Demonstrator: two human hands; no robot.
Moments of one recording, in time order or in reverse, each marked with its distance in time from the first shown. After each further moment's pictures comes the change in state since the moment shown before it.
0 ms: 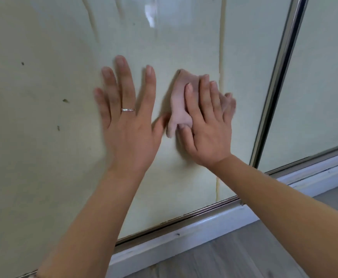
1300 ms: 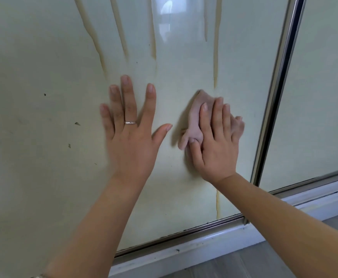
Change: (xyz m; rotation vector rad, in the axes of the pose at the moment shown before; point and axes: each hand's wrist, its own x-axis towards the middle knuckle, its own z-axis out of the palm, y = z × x) left_hand 0.015 0.002 0.001 0.134 0.010 -0.017; right_hand -0.001 0.015 -0.003 -0.017 -0.019 0.106
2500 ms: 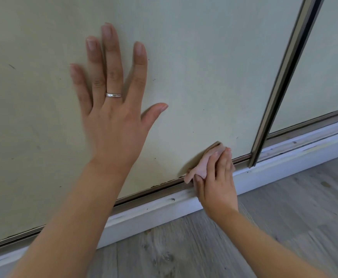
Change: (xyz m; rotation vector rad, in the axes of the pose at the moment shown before) left_hand -0.109 0.011 0.022 0.036 -0.081 0.139; right_hand -0.270 0.009 0.026 -0.071 -0.517 0.281
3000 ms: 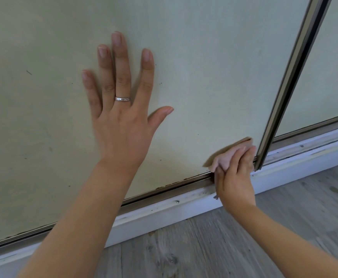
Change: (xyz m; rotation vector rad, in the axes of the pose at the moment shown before) left_hand -0.001 0.000 0.000 -0.001 -0.016 -0.007; right_hand 0.017 0.028 -0.012 -0.120 -0.329 -0.002
